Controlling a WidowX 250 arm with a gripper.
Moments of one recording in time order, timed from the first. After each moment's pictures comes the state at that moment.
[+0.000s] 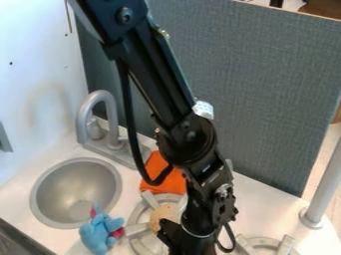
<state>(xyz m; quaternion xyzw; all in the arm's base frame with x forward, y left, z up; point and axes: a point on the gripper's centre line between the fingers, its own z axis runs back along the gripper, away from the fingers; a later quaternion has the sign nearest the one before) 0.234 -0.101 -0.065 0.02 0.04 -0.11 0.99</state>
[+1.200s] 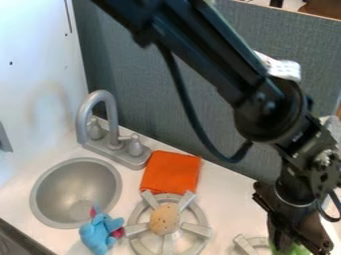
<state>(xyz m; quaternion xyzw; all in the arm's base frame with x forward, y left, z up) 0.299 -0.197 -0.002 -0.02 -0.10 -0.22 0.97</state>
